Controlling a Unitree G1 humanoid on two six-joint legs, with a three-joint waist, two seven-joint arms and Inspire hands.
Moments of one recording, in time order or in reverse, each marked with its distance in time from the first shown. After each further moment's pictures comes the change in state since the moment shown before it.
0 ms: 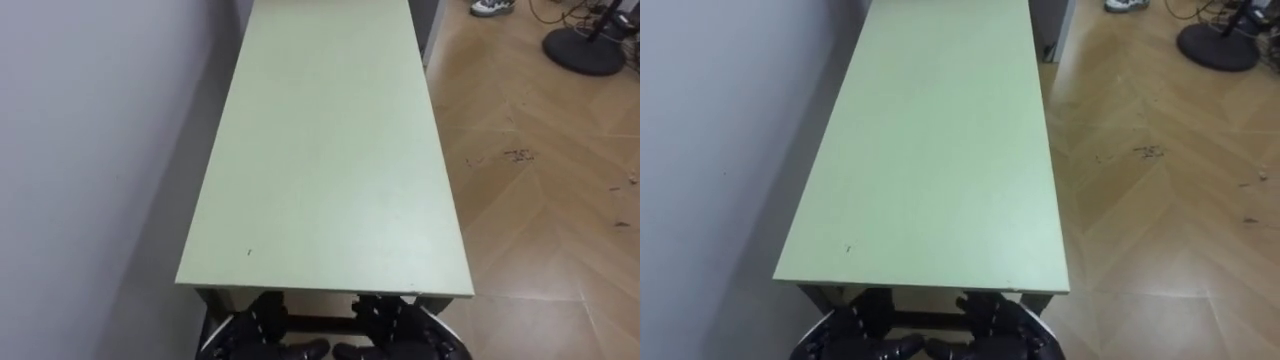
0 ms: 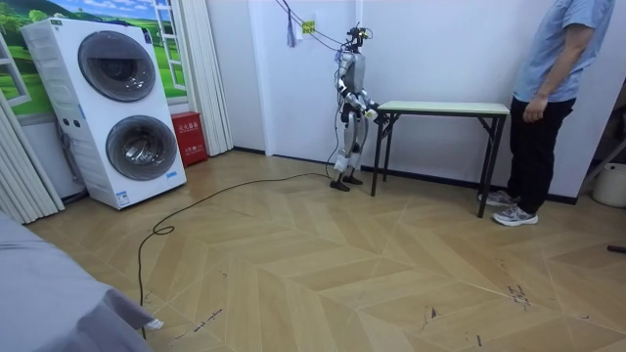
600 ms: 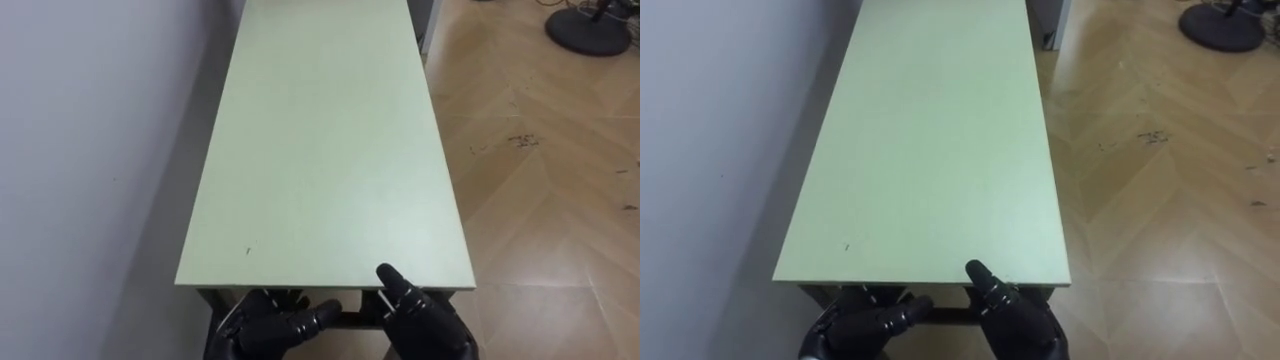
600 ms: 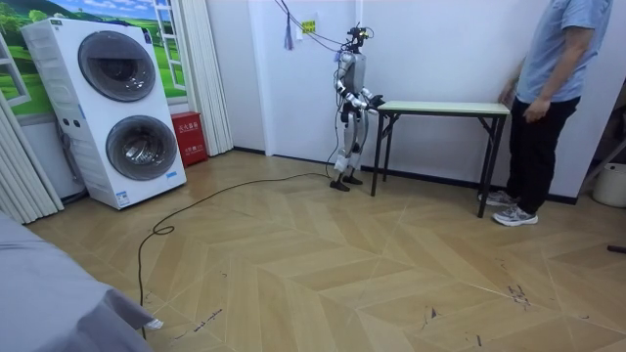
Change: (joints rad) left arm 0.007 -0.077 0.005 -0.182 -0.181 0.024 -0.021; right arm 0.054 0.051 0.017 -0.112 0.755 0.008 -0.019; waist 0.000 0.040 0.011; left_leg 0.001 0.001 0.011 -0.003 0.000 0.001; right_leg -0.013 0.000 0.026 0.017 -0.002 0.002
